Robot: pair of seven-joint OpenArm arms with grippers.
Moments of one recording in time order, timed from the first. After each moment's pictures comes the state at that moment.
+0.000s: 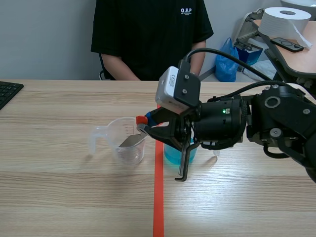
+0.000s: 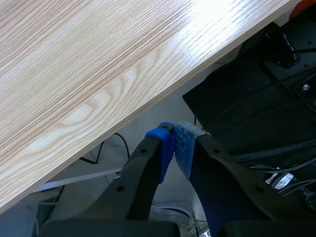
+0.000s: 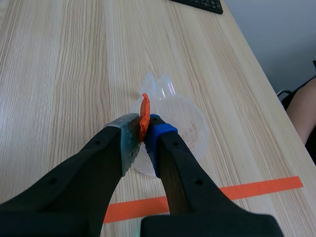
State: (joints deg) left arm 65.9 -32.4 -12.5 81.4 5.5 -11.1 -35.4; right arm 10.4 27.6 -33.5 86.7 -6.6 43.4 16.6
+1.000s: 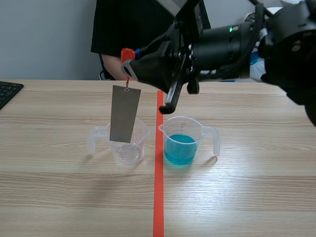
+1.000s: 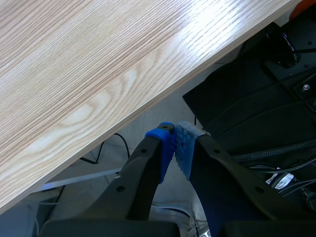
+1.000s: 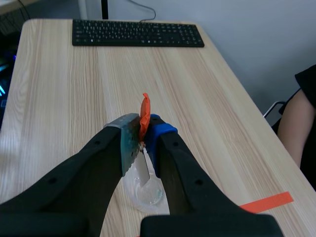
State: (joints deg) left arm 65.9 -32.4 -12.5 81.4 5.5 -11.1 -35.4; right arm 17.8 28.2 -27.2 102.2 35.2 44.5 -21.3
